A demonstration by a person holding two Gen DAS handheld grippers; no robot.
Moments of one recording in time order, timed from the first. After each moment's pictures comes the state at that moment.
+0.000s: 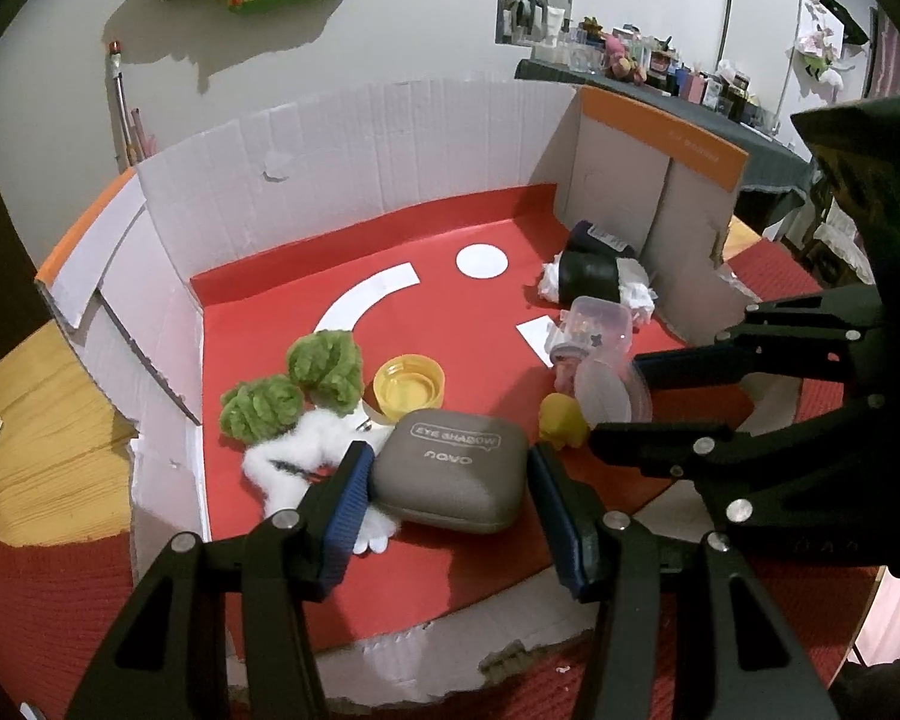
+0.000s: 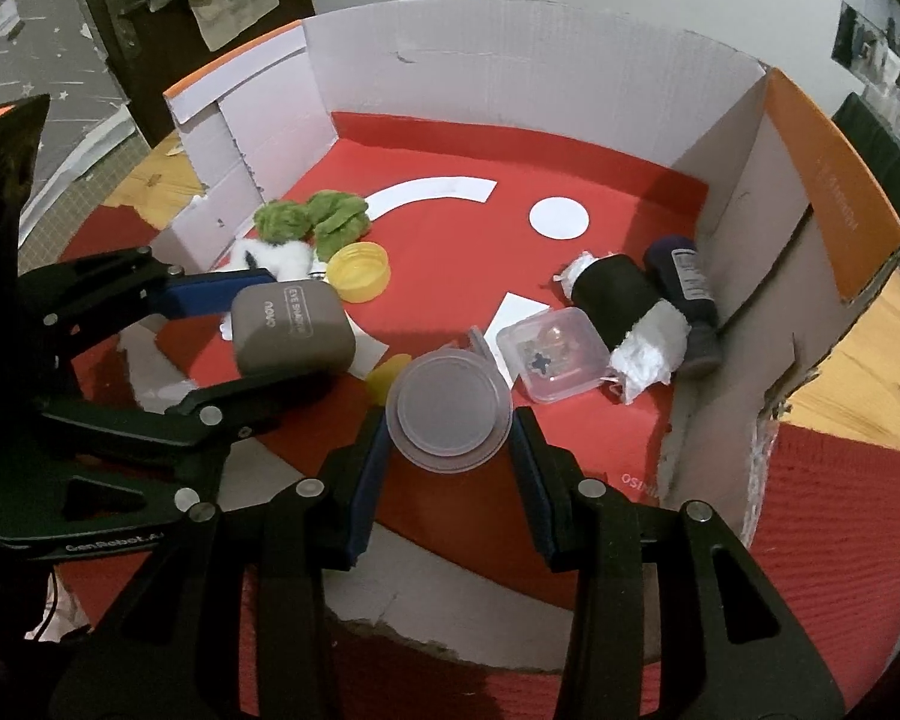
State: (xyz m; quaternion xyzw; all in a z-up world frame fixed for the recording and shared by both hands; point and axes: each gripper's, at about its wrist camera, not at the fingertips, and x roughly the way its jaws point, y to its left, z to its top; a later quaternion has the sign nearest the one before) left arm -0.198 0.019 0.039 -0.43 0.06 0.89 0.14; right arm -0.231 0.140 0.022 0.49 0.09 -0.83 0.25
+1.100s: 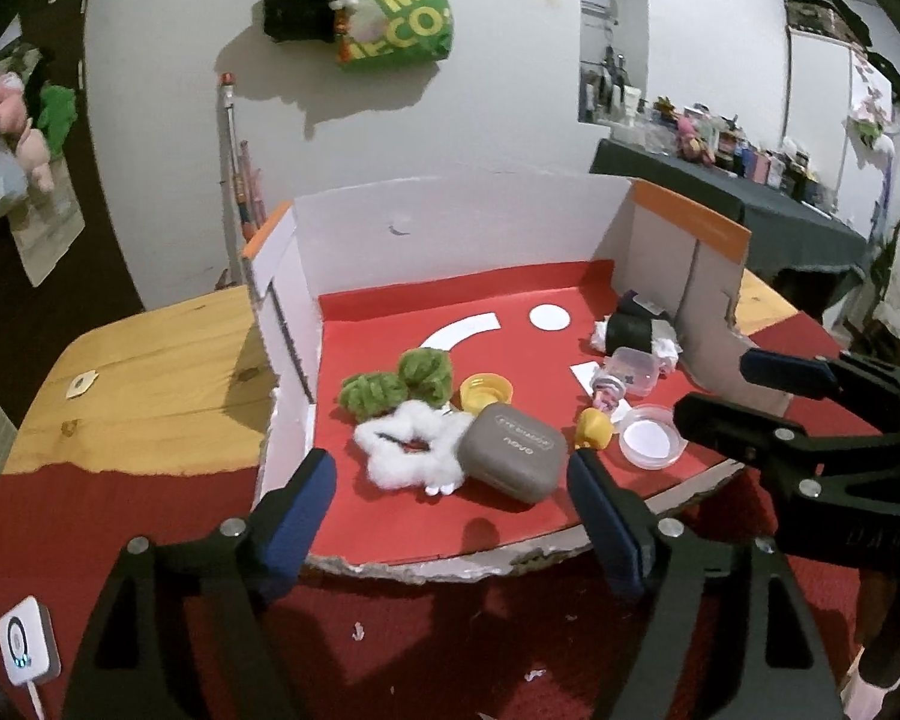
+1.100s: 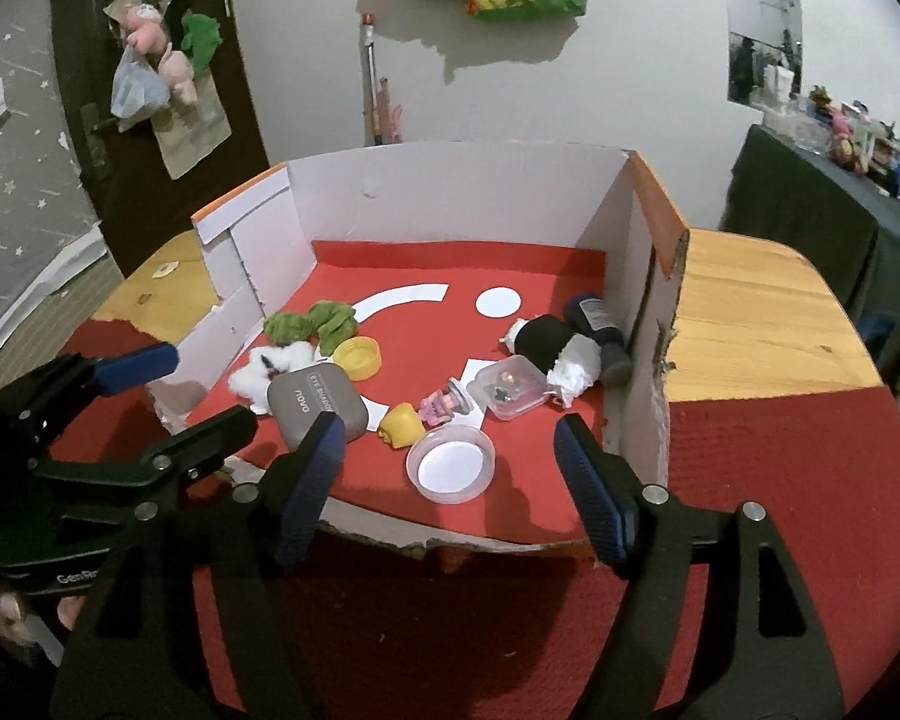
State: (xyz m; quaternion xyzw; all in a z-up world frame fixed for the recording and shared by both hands) left arm -0.138 0.000 0.065 -0.35 0.02 0.94 0.03; right arm -0.177 0.152 0.050 0.36 0.01 -0.92 0.17
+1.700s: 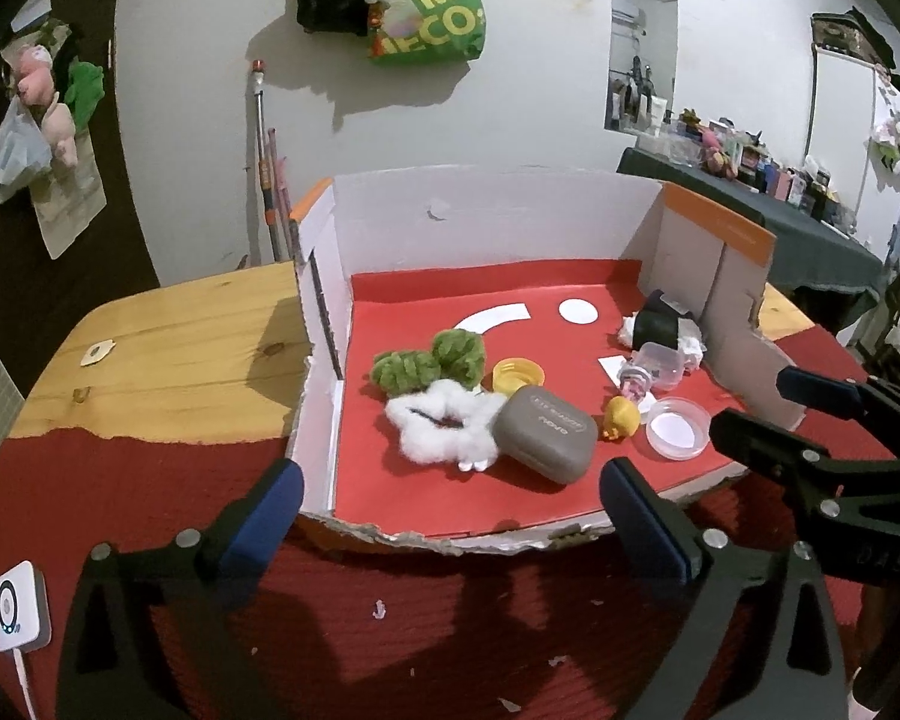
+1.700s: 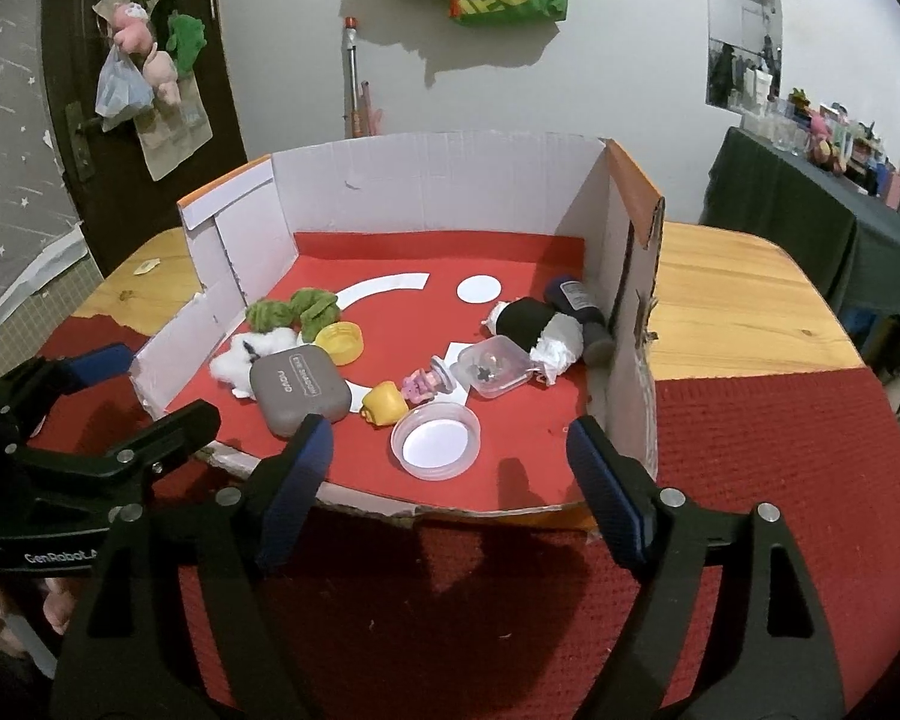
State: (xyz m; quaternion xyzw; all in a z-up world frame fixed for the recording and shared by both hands) left arm -0.132 -0.011 0.056 -0.34 0.00 0.94 0.01; right arm -0.168 0.153 0.042 0.35 0.02 -0.92 0.15
